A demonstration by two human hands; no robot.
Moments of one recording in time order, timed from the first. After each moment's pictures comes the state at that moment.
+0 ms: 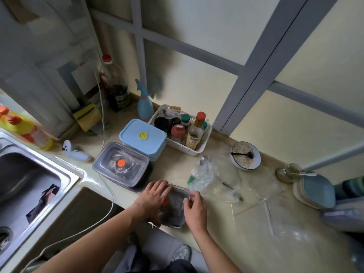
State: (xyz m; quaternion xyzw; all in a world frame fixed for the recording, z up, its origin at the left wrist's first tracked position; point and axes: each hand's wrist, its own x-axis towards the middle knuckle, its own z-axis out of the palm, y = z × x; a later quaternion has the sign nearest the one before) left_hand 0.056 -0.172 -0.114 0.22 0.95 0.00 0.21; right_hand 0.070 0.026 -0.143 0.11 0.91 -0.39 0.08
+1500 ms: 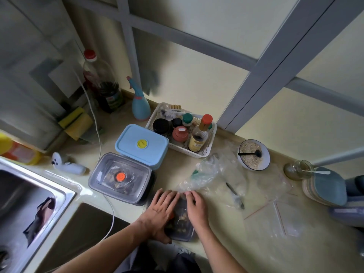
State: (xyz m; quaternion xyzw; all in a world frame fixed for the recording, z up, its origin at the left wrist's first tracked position) left_hand 0.044 -0.183 -0.140 0.25 0.92 0.07 0.28; right_hand 0.026 0.000 -0.181 0.16 0.88 -0.43 0.13
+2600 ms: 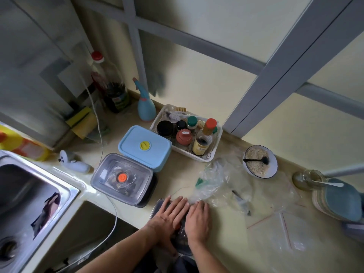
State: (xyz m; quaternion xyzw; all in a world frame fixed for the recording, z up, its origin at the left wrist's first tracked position) left_hand 0.047 -0.157 -0.153 0.29 0.90 0.05 0.33; right_hand 0.046 -0.011 -0.165 0.17 0.97 -0.18 0.03
